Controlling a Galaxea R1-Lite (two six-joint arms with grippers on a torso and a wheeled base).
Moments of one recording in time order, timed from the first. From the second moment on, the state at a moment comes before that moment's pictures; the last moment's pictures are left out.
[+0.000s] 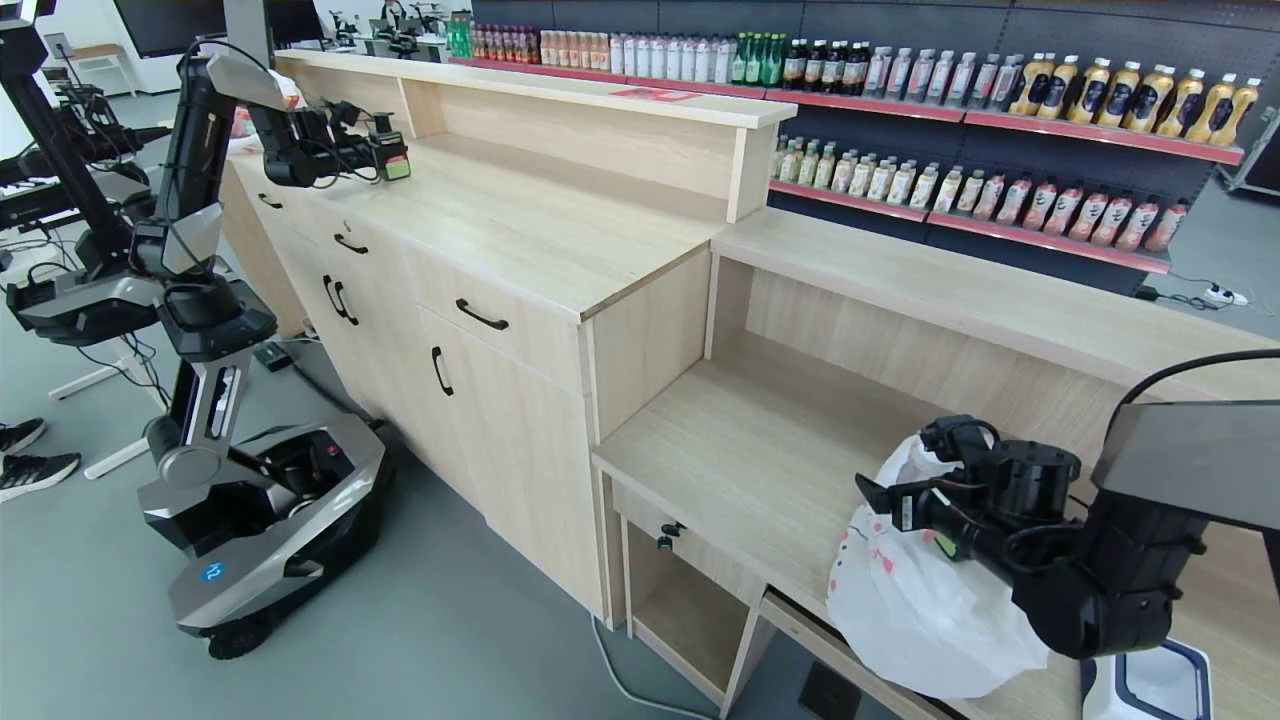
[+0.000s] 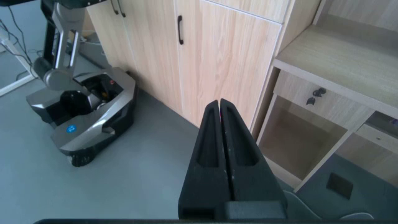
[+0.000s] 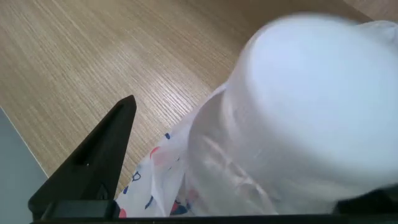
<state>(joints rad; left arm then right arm) 0.00 0.00 0.00 0.00 0.01 0.01 0.09 2.32 -0.64 -1.42 0.01 -0.12</state>
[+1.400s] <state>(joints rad) 0.00 0.00 0.00 0.00 0.01 0.01 -0.02 1.69 -0.59 -1.06 -0.04 -0.32</state>
